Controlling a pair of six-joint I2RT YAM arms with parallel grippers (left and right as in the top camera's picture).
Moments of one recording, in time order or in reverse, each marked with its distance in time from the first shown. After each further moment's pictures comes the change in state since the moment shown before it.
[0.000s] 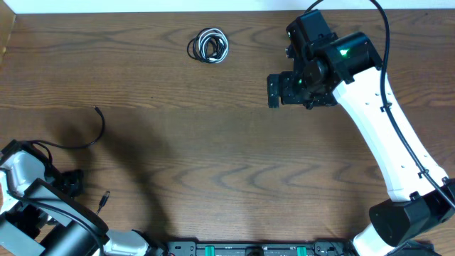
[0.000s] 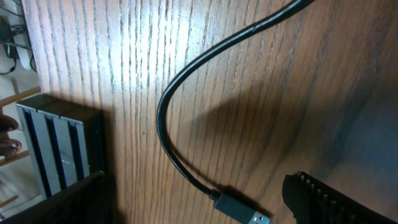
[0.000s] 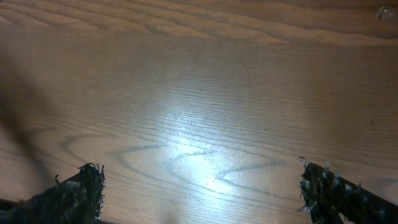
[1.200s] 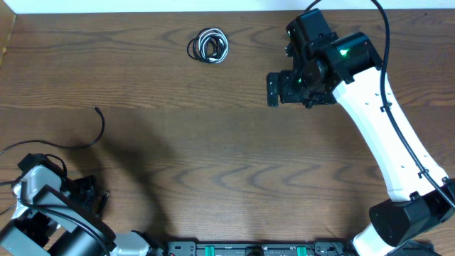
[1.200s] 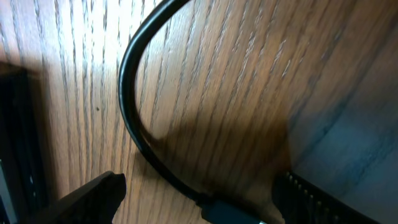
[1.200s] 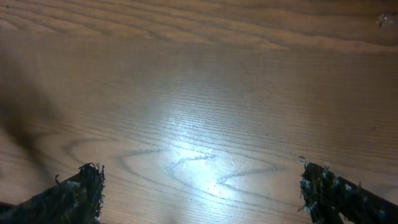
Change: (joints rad) left arm 0.008 -0.062 -0.222 0.193 0.141 -0.093; right arm 0.000 0.000 0.000 0.021 0.000 0.000
